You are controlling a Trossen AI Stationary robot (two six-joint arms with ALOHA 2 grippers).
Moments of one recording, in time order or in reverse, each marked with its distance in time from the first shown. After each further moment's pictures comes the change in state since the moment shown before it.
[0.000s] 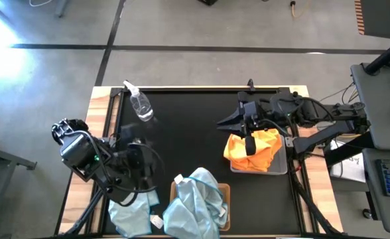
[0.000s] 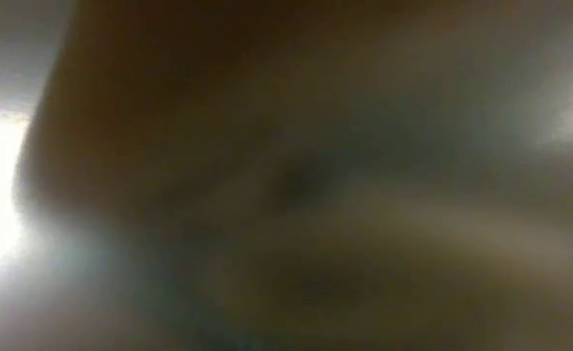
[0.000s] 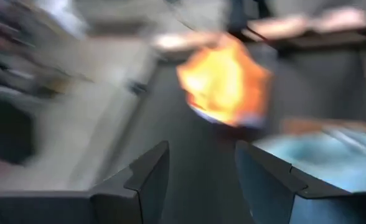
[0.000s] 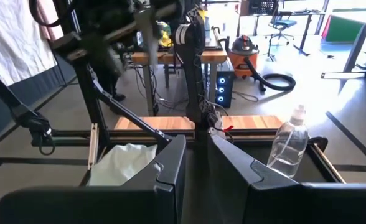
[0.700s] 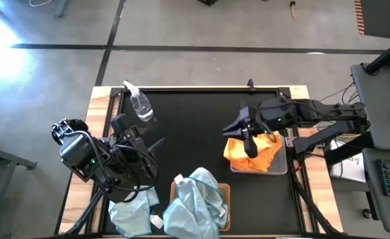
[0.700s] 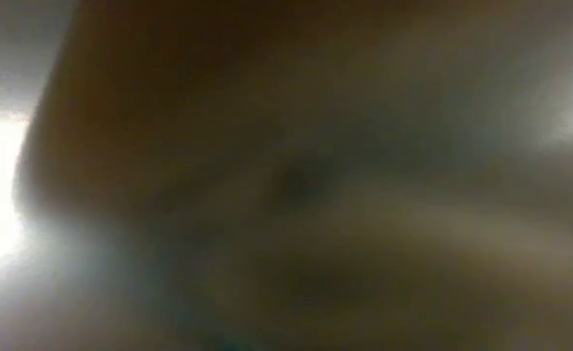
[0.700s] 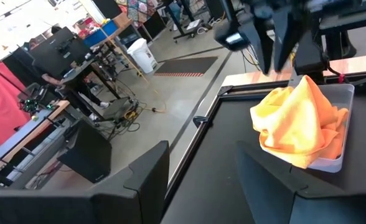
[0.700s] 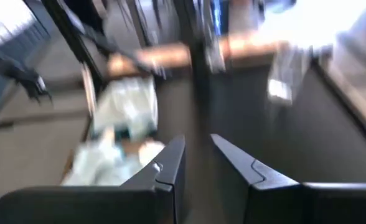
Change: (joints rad) left arm 0.000 0.000 0.000 0.000 -0.329 0.035; right arm 0.001 -0.001 0.004 -0.313 0.000 0.165
